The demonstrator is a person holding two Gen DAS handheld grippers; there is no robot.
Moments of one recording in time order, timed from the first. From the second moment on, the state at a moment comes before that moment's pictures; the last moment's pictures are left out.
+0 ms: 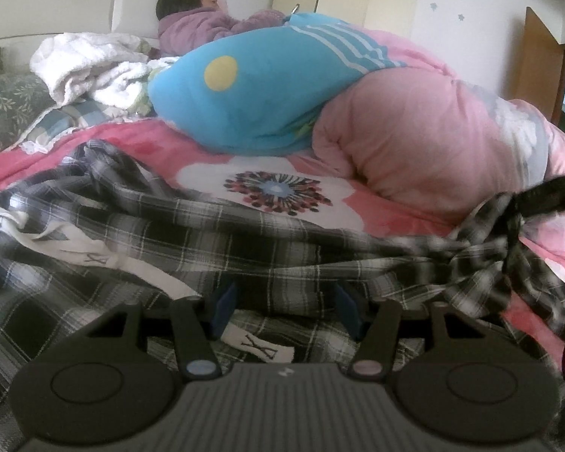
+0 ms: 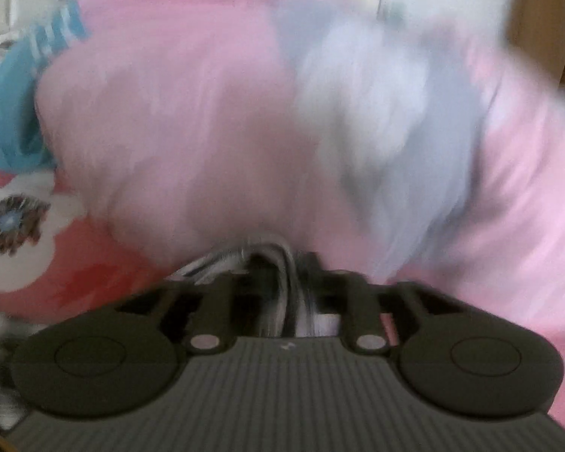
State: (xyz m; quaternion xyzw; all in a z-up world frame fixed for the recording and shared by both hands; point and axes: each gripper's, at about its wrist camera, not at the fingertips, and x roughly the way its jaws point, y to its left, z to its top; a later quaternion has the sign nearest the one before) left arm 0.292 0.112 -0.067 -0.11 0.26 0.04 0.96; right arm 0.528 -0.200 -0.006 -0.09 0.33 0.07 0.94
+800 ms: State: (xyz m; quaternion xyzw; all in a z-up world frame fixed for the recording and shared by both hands) left arm 0.235 0.089 -0.070 0.00 0.30 -0.17 0.94; right arm 0.242 -0.245 -0.082 0.24 0.47 0.19 0.83
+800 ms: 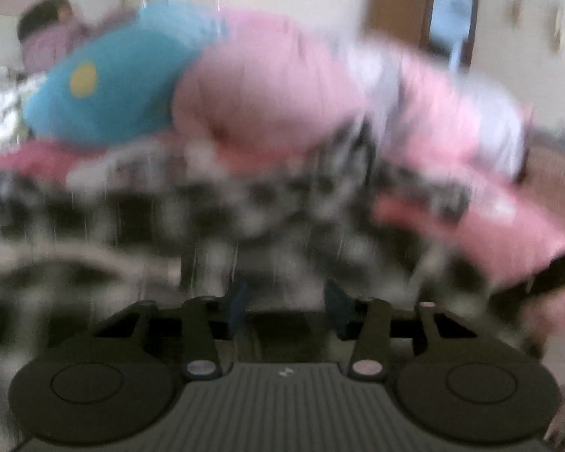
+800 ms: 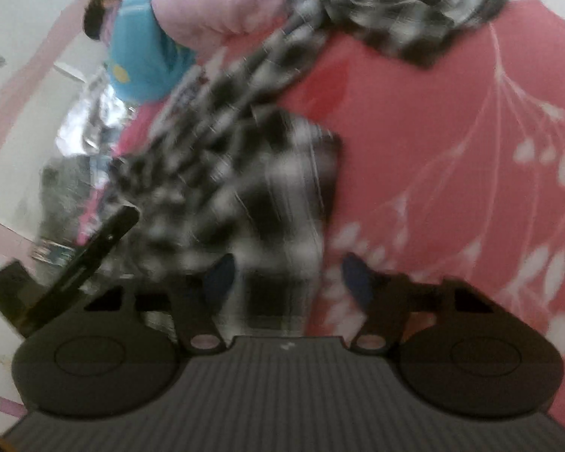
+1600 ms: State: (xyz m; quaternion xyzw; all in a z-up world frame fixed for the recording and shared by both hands) left arm 0.206 0.262 -0.037 -0.24 0.22 -0.01 0.95; right arm 0.367 0.018 -0.037 0.13 0.44 0.40 0.79
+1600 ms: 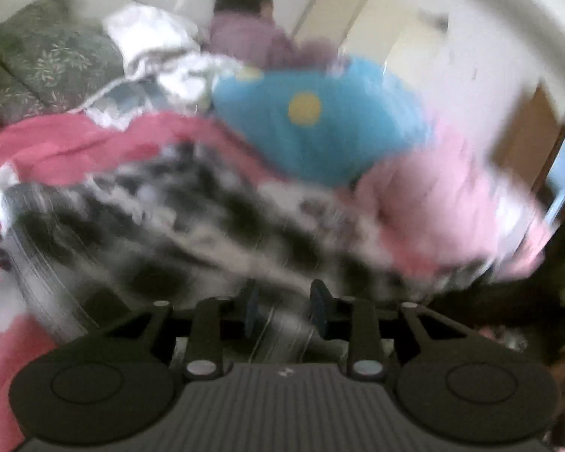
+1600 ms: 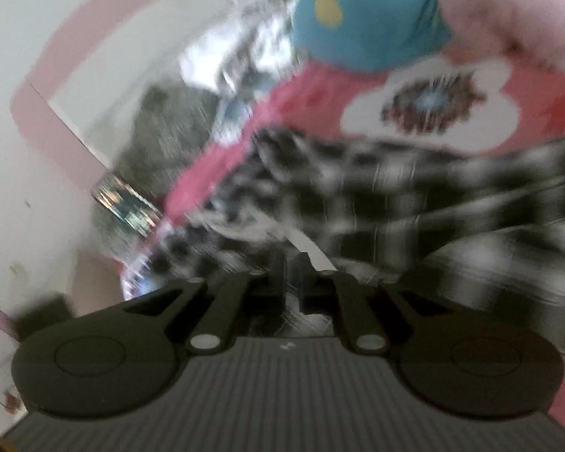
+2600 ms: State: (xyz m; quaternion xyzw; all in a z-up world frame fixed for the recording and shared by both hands) left arm 0.167 -0.048 -0.095 0.59 0.22 -0.24 0.74; right arm 0.247 -0.221 -0.079 0.20 0.41 0.27 0.85
